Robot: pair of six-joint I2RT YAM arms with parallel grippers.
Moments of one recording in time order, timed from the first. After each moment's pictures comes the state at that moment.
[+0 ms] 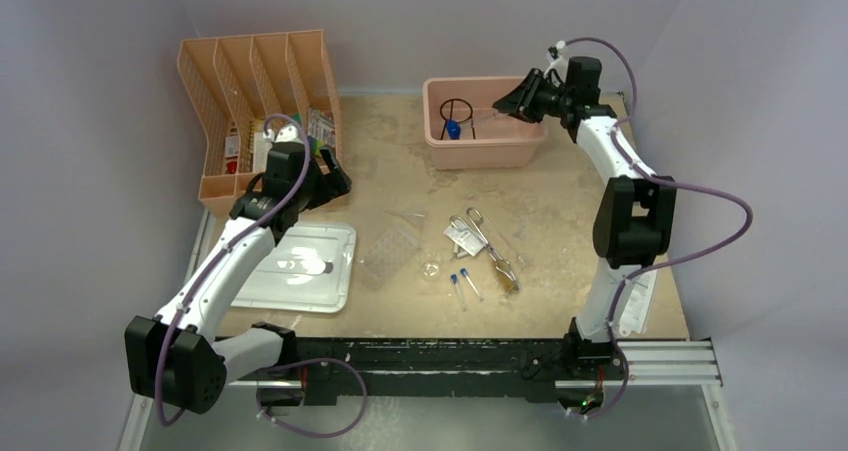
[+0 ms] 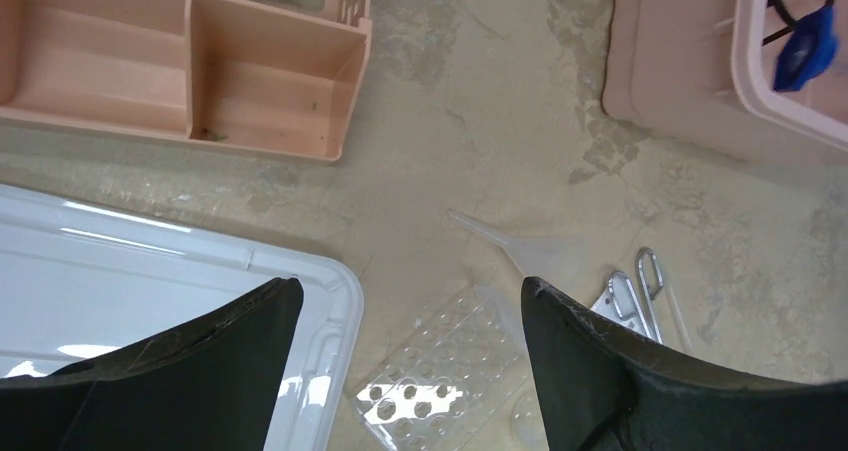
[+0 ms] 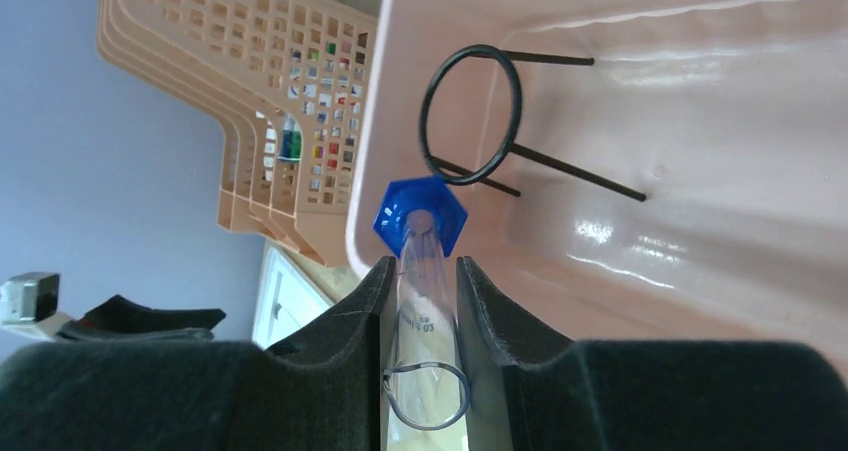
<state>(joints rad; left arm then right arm) -0.26 1.14 0.92 -0.44 -0.10 -0.61 0.03 1.91 1.64 -0.21 -0.68 0.60</state>
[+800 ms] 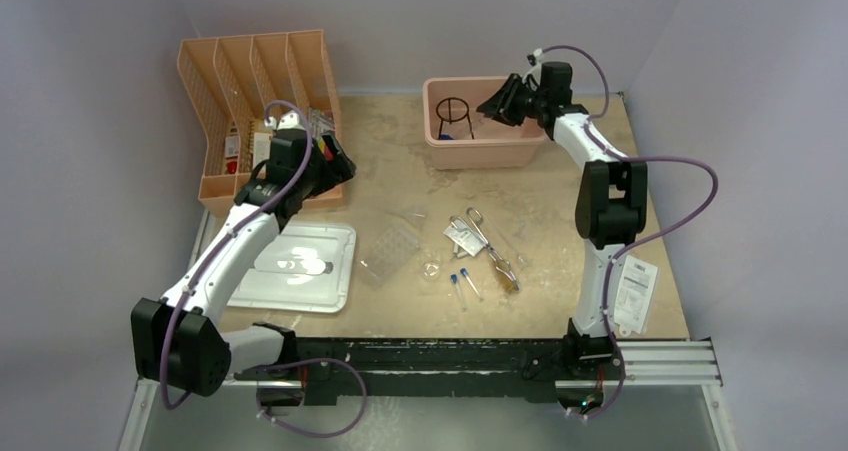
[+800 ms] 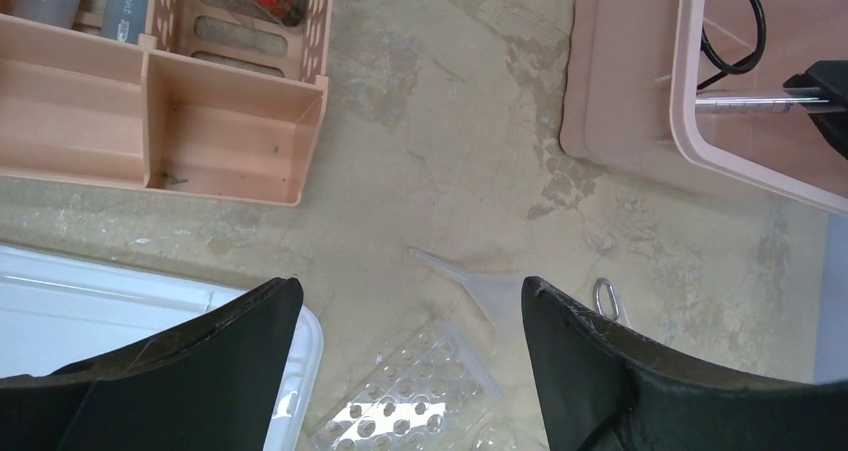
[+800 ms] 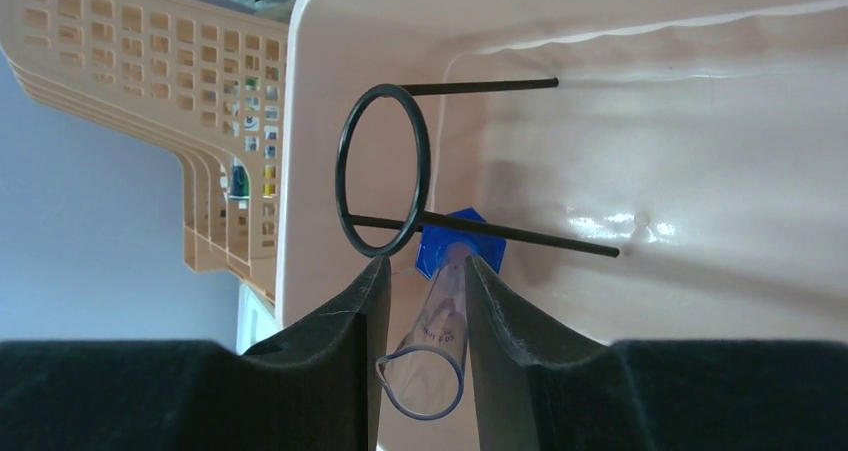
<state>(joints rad) -0.26 1.23 1.02 -0.40 -0.09 -0.65 0.08 2.16 1.78 -0.15 -0.59 0.66</state>
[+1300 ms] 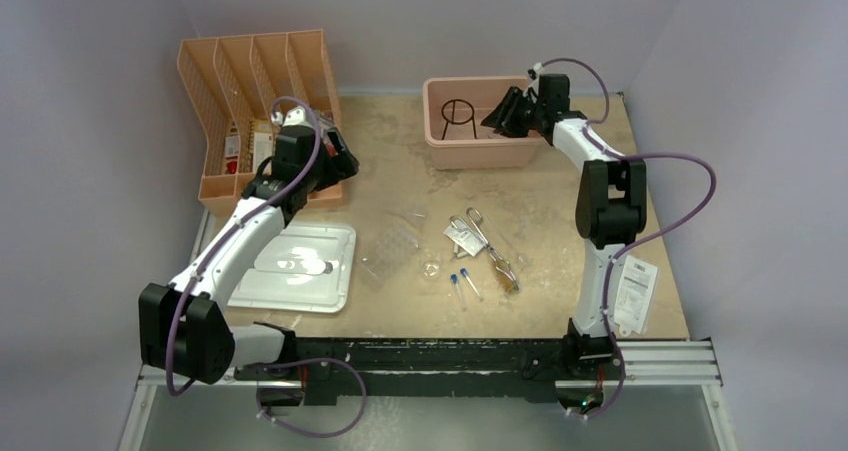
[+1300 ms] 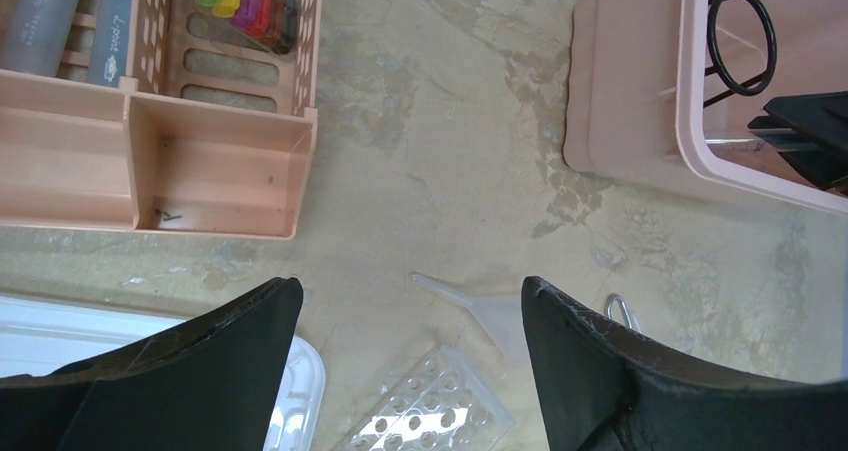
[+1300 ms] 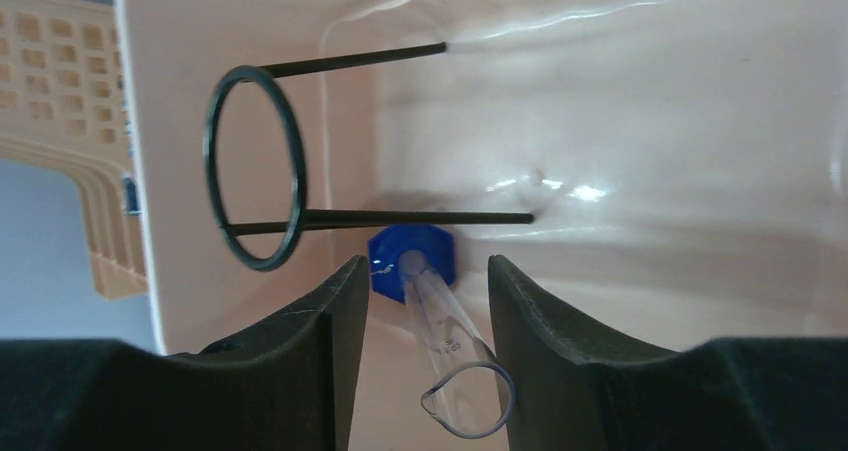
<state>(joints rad) -0.26 1.29 1.02 -0.32 -0.09 -0.61 0.09 2.16 1.71 -0.20 -0.48 0.59</state>
